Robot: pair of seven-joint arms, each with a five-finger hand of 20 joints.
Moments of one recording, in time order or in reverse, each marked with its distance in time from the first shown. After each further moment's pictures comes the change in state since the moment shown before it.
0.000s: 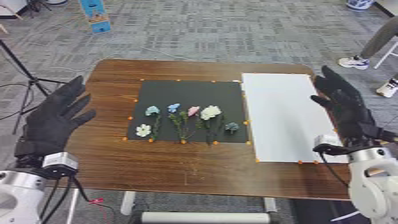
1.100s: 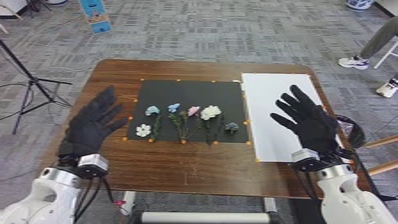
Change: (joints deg) left arm -8.2 -3.5 11.2 5.7 1.6 -3.0 -2.7; right arm -0.9 -8.8 -5.7 -0.8 15.0 -9.0 3.4
